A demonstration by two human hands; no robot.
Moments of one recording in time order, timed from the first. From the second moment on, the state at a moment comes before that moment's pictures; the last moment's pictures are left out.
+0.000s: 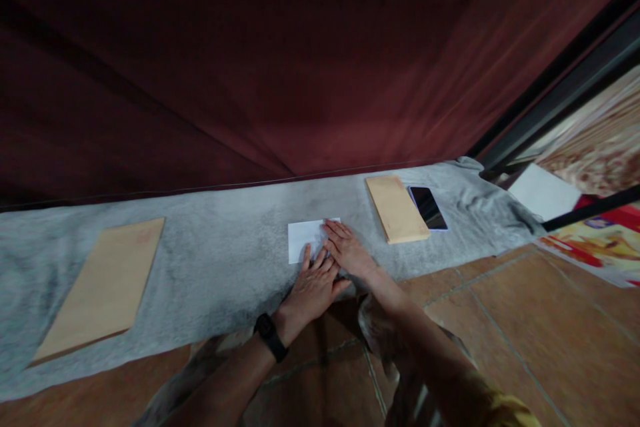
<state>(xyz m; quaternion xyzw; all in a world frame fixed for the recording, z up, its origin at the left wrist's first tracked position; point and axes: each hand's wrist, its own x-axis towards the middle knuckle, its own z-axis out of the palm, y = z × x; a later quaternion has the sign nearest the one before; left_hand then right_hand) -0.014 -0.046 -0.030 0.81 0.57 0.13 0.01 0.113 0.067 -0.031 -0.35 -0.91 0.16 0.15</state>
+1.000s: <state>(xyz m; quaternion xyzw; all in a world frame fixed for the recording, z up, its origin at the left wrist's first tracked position) -0.037 -0.009 -0.034 0.67 0.73 0.12 -0.01 0.114 0.054 -0.041 -0.44 -0.89 0.04 0.08</state>
